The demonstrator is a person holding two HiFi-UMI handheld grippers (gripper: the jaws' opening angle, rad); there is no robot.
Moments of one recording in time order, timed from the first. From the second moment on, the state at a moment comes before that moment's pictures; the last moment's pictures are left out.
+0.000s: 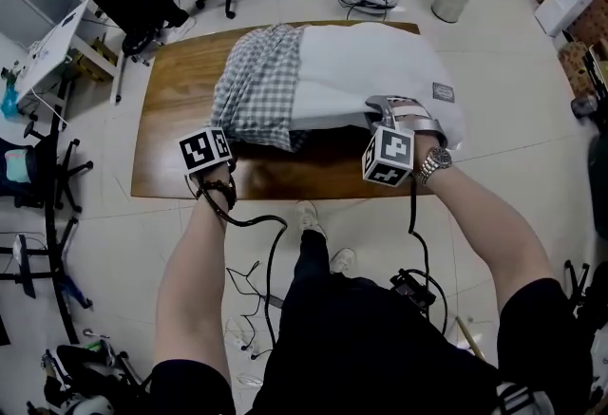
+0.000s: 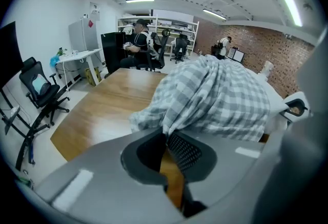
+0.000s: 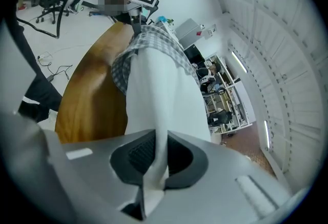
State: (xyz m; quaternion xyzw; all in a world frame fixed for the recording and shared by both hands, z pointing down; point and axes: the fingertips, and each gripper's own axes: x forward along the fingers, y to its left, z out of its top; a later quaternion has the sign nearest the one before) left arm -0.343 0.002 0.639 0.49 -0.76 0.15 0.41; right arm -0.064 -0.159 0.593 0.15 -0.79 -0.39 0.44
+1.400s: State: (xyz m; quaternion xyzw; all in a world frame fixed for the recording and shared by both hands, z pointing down) left arm -0.309 0.027 0.559 0.52 -0.76 0.19 0.34; right arm -0.042 -0.084 0.531 0.10 -0.84 -0.30 0.44
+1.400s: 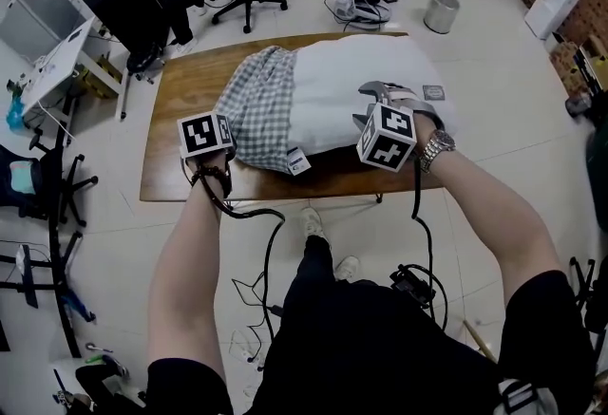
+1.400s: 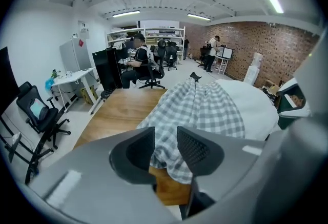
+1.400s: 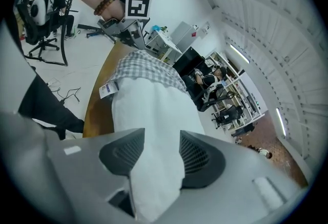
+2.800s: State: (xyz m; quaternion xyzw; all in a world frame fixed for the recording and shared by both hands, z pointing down) left arm -0.304 -0.160 0.508 0.70 -0.58 0.30 0.29; right arm -0.165 -0.197 0.485 0.07 -0.89 -0.16 0.42
